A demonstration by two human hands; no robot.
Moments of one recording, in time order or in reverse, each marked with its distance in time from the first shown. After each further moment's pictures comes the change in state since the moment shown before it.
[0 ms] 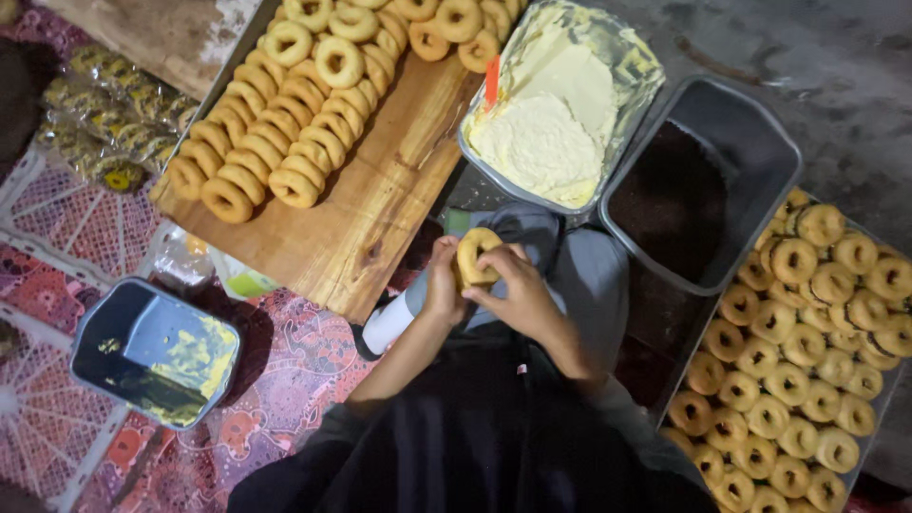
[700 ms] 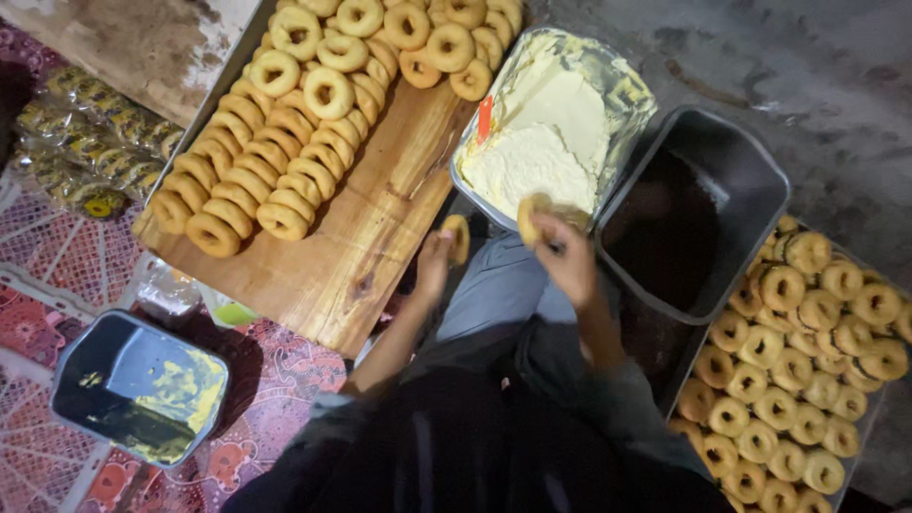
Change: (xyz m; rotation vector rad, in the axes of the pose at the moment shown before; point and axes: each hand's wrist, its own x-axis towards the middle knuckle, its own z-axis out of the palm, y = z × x) left_hand 0.110 0.008 -0.027 0.809 0.105 0.161; right_hand 0.062 0.125 -0.040 0.044 0.169 0.233
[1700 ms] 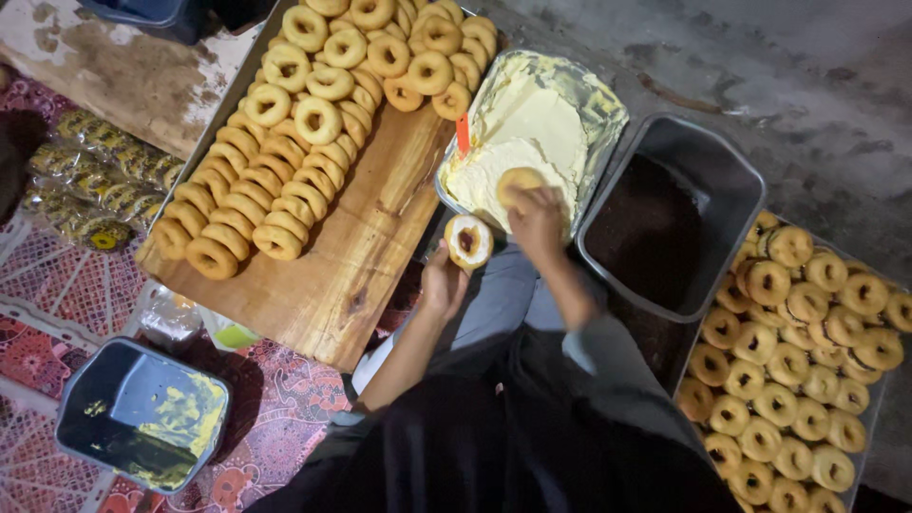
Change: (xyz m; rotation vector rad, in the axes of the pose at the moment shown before) left_hand -0.031 0.044 0.039 -1.018 -0.246 -0.135; right_hand 0.038 -0.017 0.028 -0.266 0.123 -0.224
